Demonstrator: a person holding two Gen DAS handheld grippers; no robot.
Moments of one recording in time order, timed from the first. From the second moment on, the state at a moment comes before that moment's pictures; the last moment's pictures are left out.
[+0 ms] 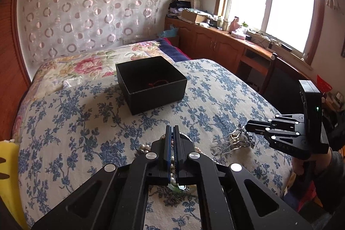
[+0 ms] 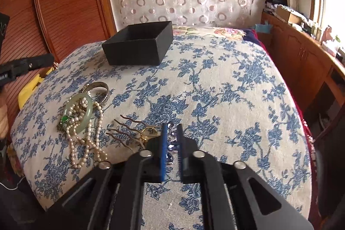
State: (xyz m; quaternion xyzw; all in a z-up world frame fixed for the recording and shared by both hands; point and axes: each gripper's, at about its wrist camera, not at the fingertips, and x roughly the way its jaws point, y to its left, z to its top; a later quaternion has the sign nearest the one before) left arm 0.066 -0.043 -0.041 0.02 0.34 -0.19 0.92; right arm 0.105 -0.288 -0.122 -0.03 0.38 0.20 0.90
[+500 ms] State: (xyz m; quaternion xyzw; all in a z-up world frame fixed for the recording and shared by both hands) left arm 0.064 -0.049 -0.045 0.02 0.34 -0.20 0.92; right arm 0.111 -0.287 -0.125 0.00 0.41 0.21 0.89
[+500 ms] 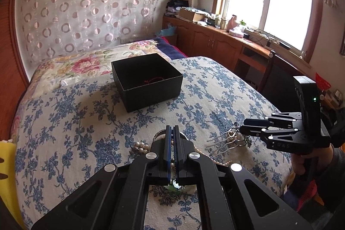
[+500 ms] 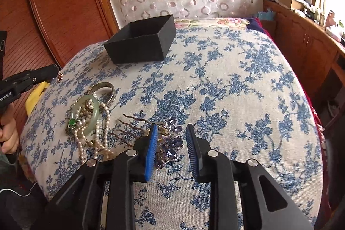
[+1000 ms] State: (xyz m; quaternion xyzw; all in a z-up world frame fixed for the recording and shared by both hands) left arm 0.078 -0.050 -0.043 0.02 0.34 -0.20 0.92; right arm 0.112 -0.289 -0.113 -0.02 0.40 0.21 0.89
